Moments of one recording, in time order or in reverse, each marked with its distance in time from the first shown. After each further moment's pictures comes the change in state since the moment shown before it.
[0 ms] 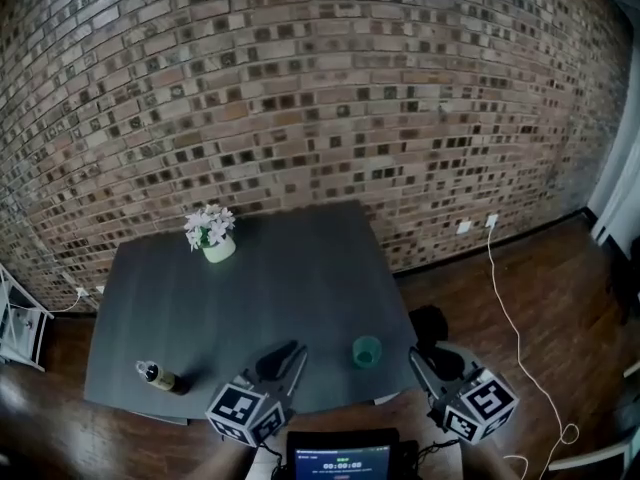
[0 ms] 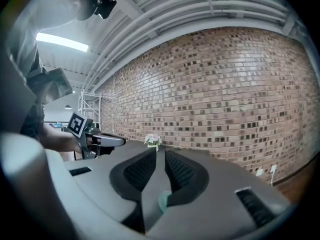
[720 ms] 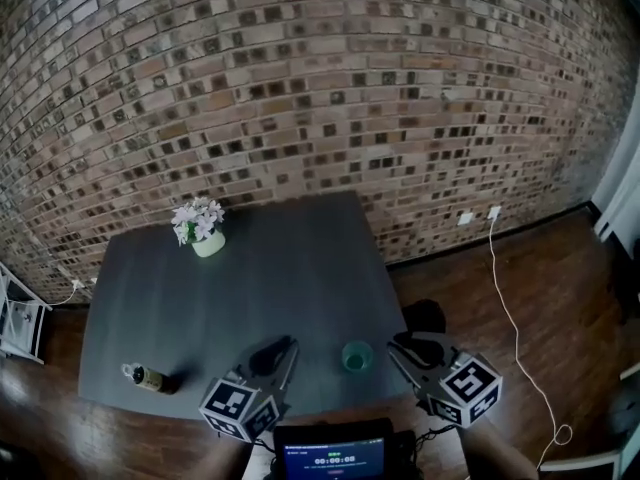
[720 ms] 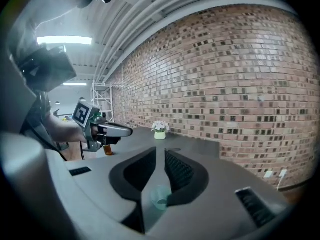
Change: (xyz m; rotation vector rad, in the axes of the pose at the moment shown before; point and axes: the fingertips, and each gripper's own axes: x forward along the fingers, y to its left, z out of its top) left arm 0.044 0.015 -0.013 -0.044 0.045 0.060; right arm 0.051 -0.032 -0.020 -0.063 0.175 0.151
